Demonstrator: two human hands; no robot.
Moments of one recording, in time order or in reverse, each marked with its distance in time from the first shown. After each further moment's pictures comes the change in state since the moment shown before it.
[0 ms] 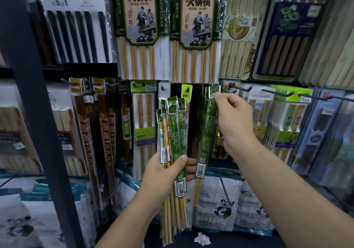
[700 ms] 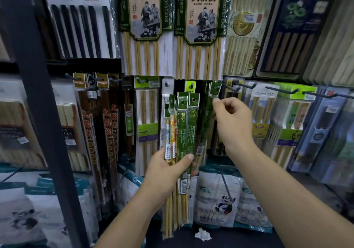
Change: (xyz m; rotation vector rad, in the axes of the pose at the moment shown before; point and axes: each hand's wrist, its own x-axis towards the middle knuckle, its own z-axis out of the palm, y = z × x) left_hand 0.002 -0.003 -0.004 0.033 -0.045 0.043; right_hand -0.005 0.023 -0.002 -0.165 0.015 -0.118
